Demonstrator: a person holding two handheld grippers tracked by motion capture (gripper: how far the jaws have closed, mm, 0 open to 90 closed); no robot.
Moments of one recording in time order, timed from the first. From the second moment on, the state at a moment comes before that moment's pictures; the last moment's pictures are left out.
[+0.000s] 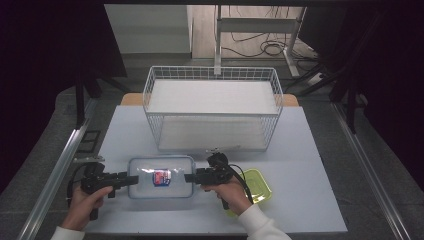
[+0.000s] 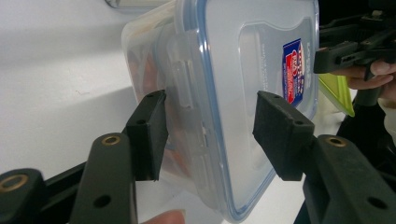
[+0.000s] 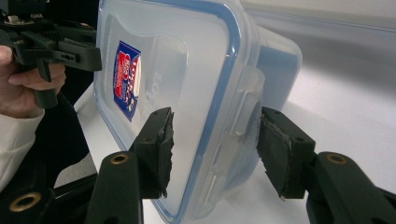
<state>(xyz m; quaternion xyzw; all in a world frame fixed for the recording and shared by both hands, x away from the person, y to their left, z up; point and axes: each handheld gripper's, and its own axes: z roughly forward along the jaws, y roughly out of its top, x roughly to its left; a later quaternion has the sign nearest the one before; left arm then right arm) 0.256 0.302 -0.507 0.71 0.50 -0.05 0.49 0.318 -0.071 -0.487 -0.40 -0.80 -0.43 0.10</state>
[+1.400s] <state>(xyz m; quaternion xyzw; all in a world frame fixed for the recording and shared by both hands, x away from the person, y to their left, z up) 0.247 0.305 -0.508 0.69 0.50 -0.06 0.51 0.307 -0.075 -0.488 -0.40 -0.79 -0.45 0.10</state>
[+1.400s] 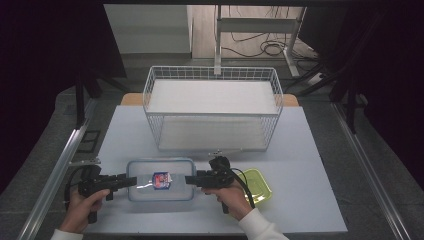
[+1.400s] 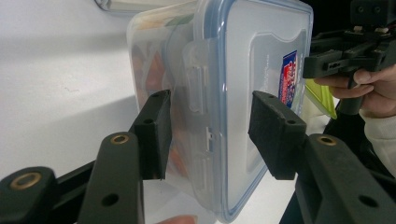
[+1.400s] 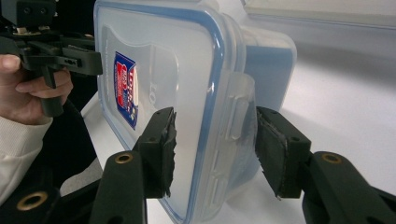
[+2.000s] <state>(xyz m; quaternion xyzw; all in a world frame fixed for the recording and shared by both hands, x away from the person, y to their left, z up) 0.243 0.296 -0.492 0.70 0.48 -0.05 0.52 0.295 -0.086 -0.475 -0.40 -0.78 -0.47 0.08</state>
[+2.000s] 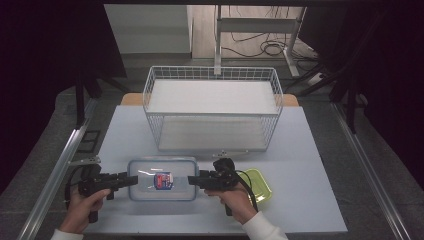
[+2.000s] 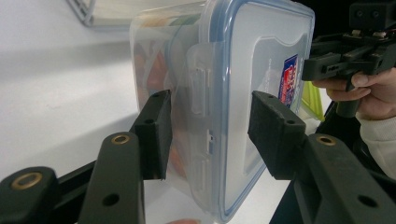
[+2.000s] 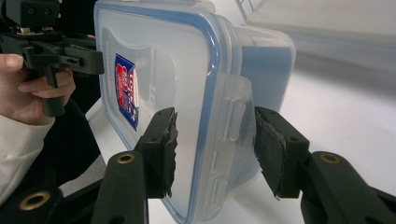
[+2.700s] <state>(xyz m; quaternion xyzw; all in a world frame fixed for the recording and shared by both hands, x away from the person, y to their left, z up) 0.258 0.250 -0.436 0.72 0.43 -0.01 0.54 0.290 -0.134 -0.420 -0.38 -0.77 -0.51 0.02</state>
